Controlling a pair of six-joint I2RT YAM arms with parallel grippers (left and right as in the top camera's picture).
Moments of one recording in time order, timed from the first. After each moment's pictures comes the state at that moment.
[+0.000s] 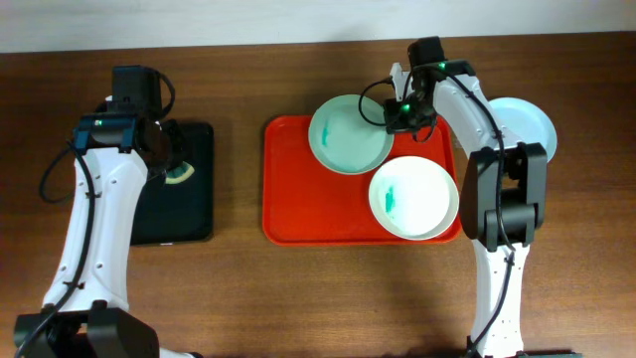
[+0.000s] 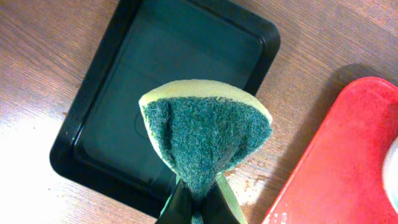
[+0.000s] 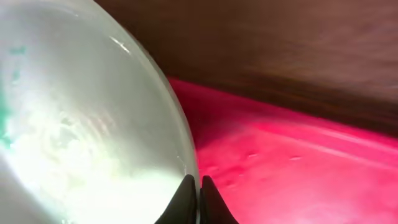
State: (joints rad) left arm 0.02 1.63 1.53 -1.09 -0.14 -0.47; right arm 0.12 2.38 2.00 -0.95 -0.30 -0.02
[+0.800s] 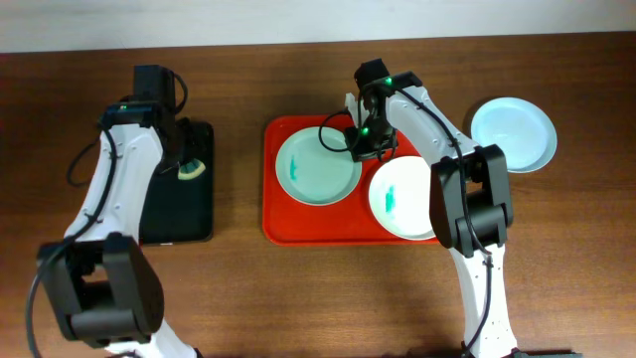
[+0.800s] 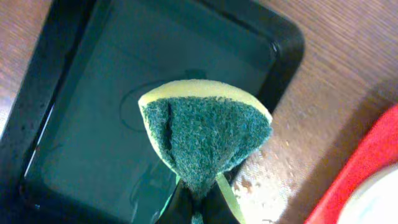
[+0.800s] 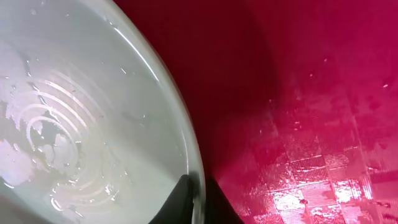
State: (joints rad) left arm 0.04 1.85 1.52 -0.94 -0.11 -0.47; right arm 0.30 2.41 2.00 -1.10 -0.25 0.00
